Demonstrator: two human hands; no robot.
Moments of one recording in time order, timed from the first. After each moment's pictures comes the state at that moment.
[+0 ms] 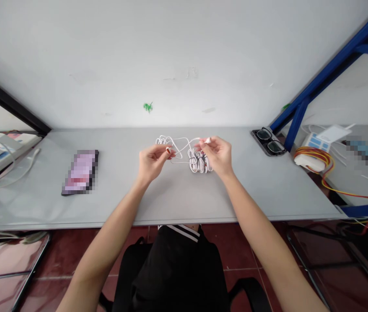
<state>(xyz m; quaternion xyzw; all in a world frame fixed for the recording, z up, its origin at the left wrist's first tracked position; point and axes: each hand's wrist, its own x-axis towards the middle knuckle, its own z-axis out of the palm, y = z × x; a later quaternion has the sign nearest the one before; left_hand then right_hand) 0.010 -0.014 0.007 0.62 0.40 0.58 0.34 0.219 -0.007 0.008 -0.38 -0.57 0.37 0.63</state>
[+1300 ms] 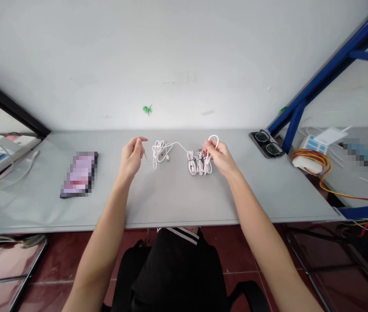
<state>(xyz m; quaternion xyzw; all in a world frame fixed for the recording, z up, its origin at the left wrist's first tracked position) -0.038 0.001 0.025 0.59 0.54 0.53 0.28 0.243 0.004 0.006 -0.44 -0.56 0.46 0.52</state>
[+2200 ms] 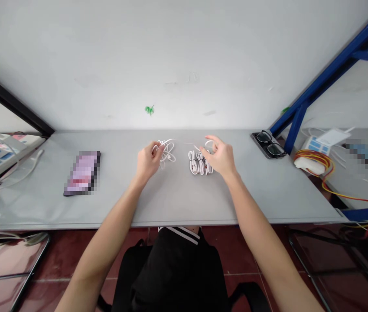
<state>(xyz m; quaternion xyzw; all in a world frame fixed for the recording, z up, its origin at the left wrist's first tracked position) -0.006 0.004 0.005 0.67 0.59 0.42 0.16 0.237 -0.002 0.012 -0.59 -0.66 0.13 0.44</state>
